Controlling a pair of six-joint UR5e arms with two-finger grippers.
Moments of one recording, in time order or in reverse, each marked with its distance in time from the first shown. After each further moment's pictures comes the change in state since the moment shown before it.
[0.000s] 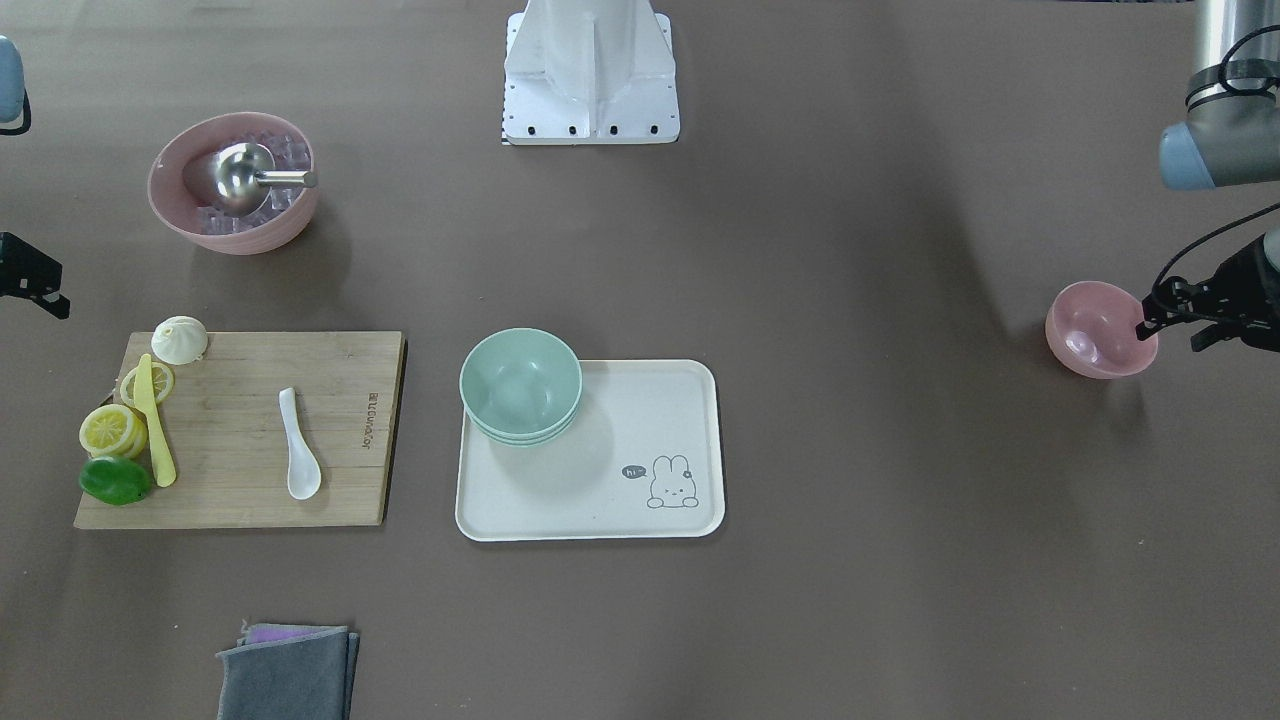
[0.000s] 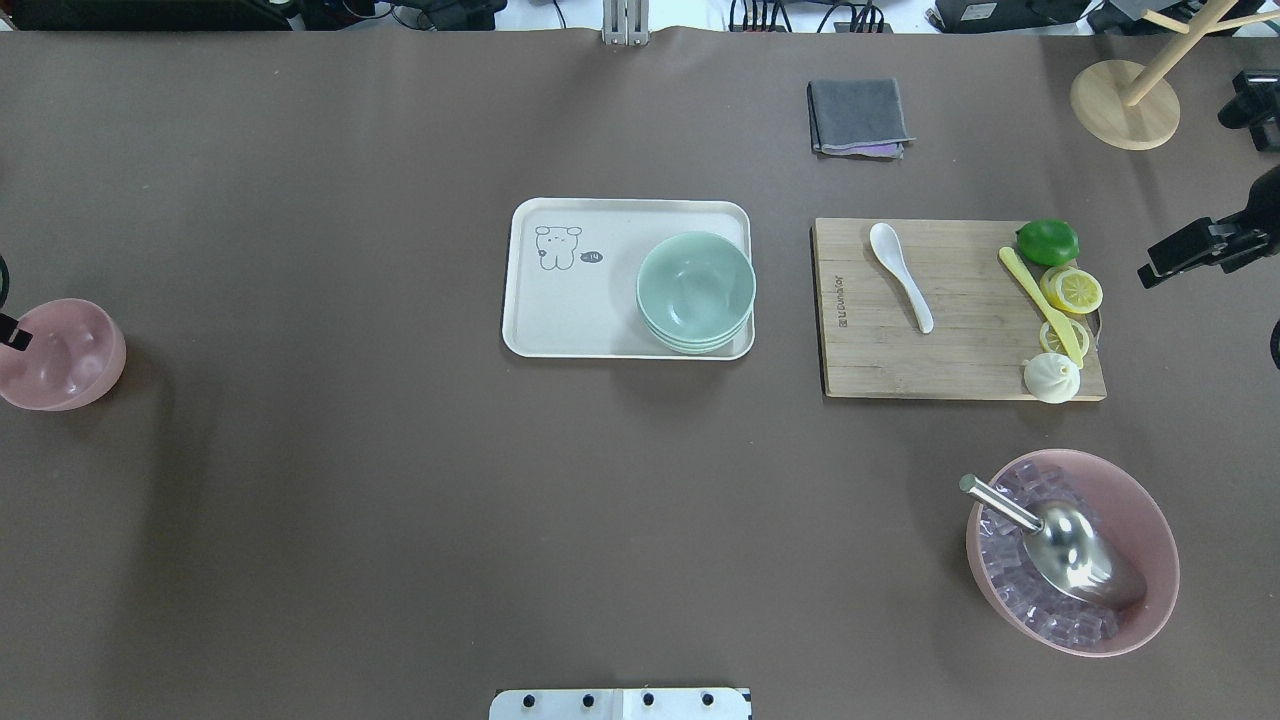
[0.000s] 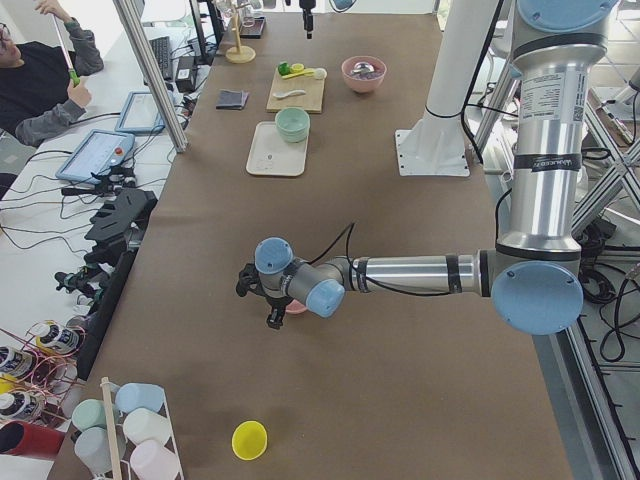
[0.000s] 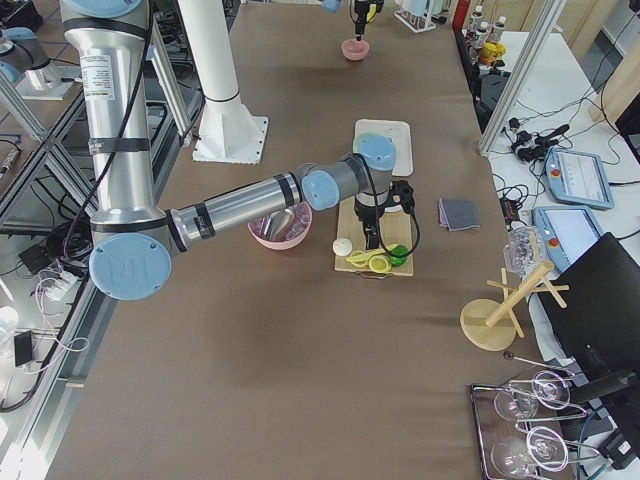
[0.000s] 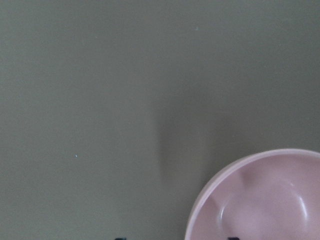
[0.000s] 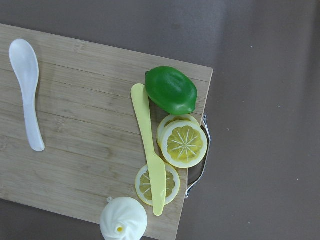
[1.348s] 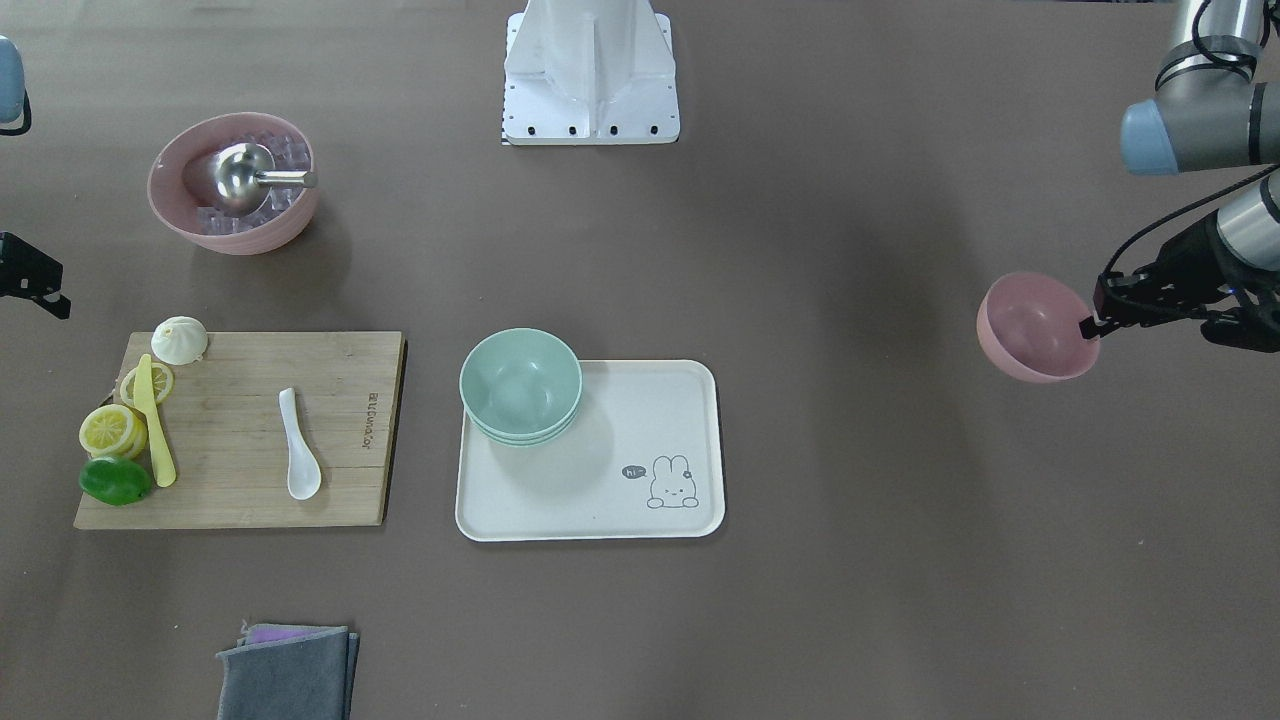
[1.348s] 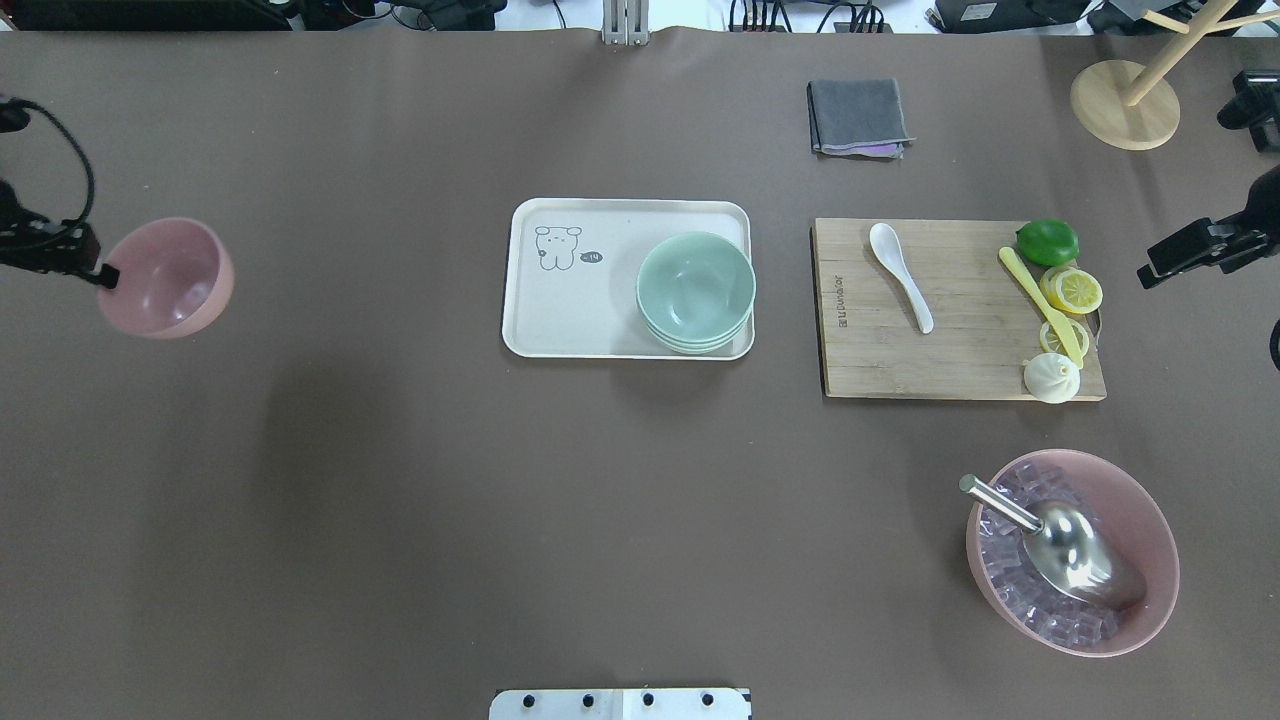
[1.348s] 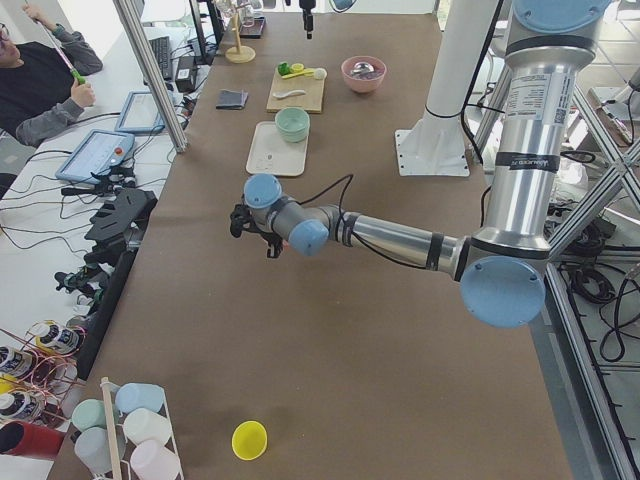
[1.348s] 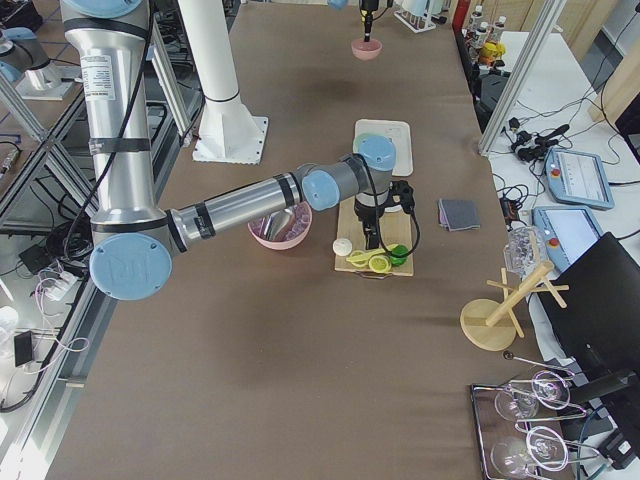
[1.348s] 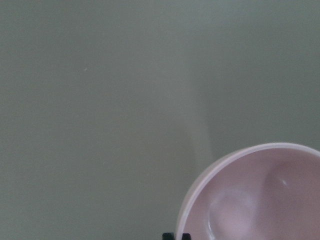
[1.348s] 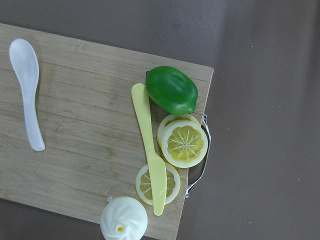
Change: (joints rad) left arm 0.042 -0.157 -0.255 0.240 -0.116 -0.373; right arm 0.000 0.000 0.000 0.000 0.001 0.000
